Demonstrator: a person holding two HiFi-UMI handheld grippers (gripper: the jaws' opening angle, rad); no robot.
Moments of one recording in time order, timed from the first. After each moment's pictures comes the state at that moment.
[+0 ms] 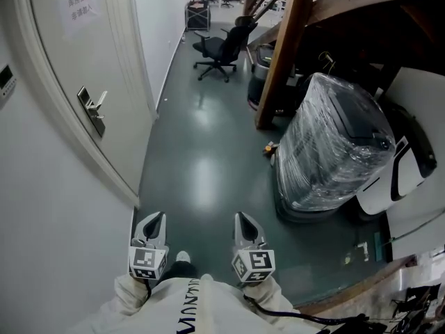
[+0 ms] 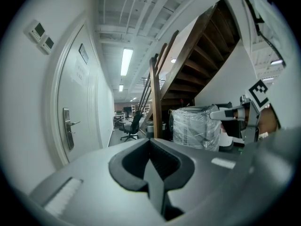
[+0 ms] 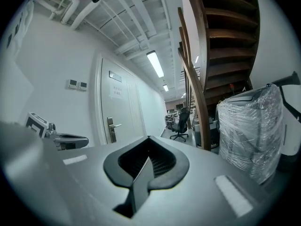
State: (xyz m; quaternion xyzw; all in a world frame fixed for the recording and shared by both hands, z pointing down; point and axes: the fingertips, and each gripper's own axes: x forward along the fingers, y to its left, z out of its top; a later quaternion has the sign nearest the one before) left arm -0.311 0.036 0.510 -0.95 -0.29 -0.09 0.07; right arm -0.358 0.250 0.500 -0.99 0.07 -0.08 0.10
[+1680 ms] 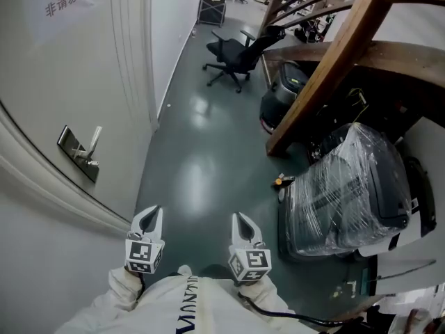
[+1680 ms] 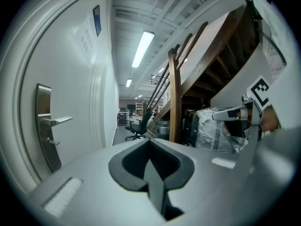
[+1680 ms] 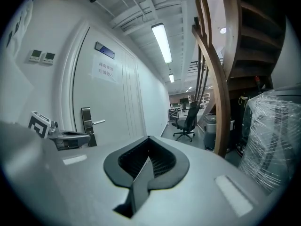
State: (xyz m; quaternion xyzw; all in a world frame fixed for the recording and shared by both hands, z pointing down) left arm 0.037 -0.026 0.535 -0.95 -0.28 -0.11 0.03; right arm -0.010 0.190 0.511 -0.99 0.09 -0.13 0.07
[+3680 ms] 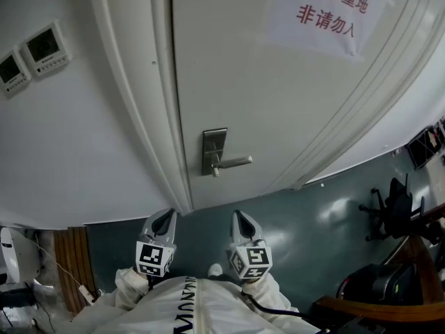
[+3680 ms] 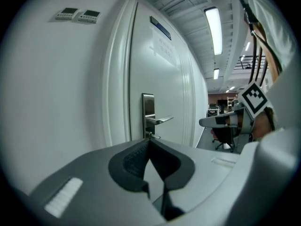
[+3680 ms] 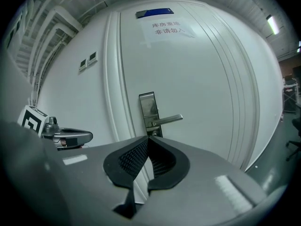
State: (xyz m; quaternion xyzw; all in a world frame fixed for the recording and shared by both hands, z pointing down) left arm 0.033 -0.196 0.521 -0.94 0.31 -0.13 -0.02; right arm 0.197 -0.116 0.518 -0.73 0.67 -0.16 0.00
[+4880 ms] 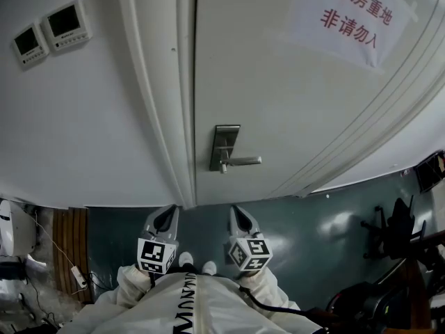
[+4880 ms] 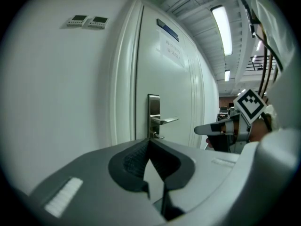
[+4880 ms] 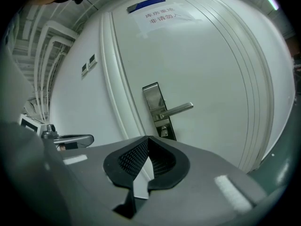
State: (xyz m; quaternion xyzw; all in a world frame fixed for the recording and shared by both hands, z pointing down) left arm 0.027 -0.184 0.524 -0.92 0.37 -0.11 -0.04; right arm 0.188 -0.139 0.537 -0.67 0.71 -0.22 0.02
